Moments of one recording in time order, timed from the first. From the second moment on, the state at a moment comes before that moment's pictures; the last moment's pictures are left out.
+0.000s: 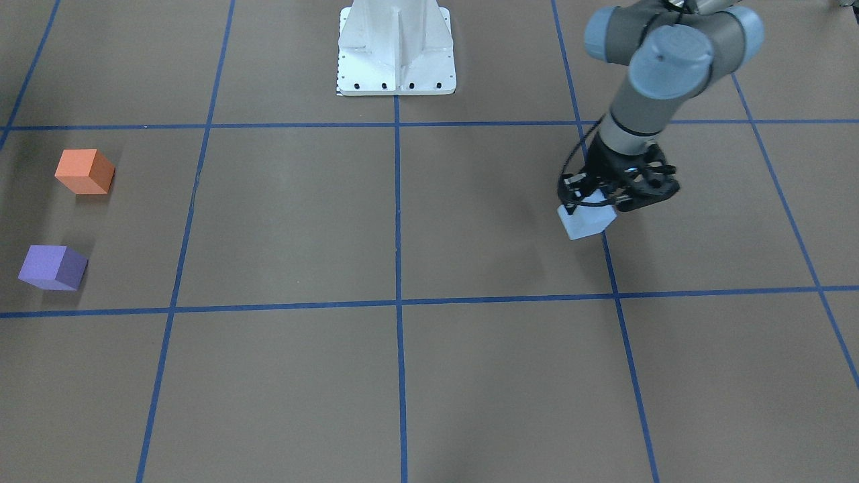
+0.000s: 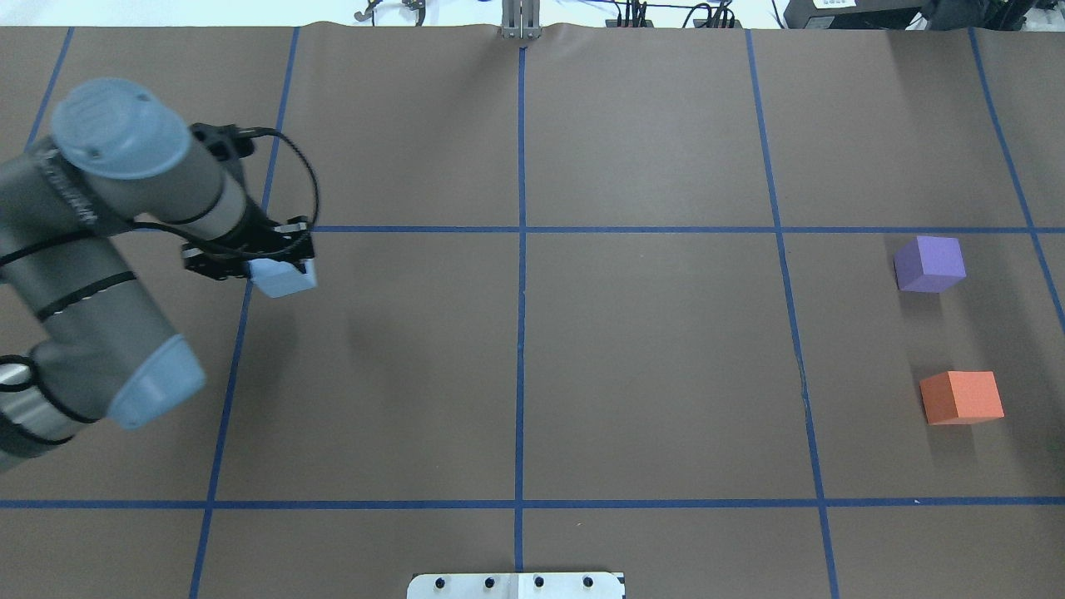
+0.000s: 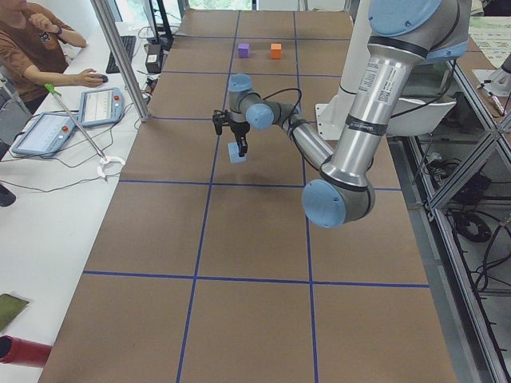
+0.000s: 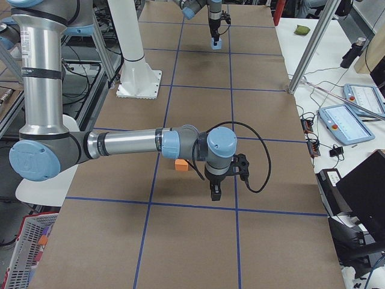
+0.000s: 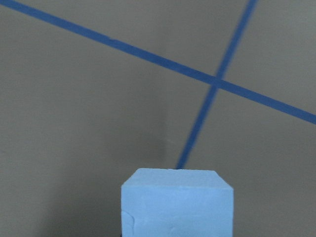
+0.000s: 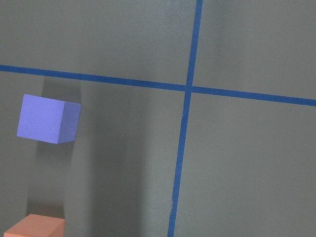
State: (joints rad) left arm -0.73 -2.05 -1.83 -1.51 -1.99 -1.26; right arm 1.59 -1.61 1.74 -1.72 2.38 -0.13
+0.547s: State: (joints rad) left arm -0.59 -2.56 -1.37 -1.49 -1.85 -1.21; right arm 1.59 -1.61 1.74 -1.72 2.39 -0.11
